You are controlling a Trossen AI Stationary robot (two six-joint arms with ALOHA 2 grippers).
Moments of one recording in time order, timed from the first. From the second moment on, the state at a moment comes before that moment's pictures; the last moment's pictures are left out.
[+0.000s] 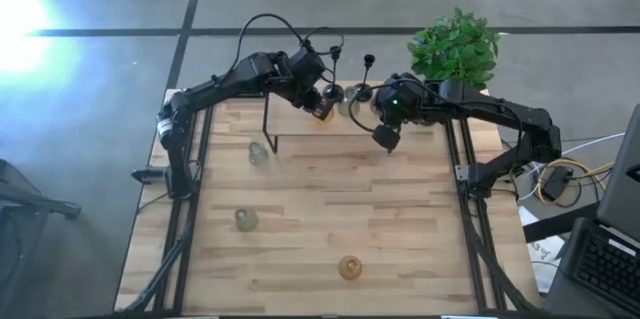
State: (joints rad) left arm 0.38 1.83 2.06 -1.18 -0.04 -0.46; right arm -0.24 1.43 1.56 -1.13 0.34 0.08
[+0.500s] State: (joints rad) left arm 0.37 1.83 2.36 -1.52 0.10 0.03; right arm -0.26 1.43 1.56 -1.13 0.28 0.05
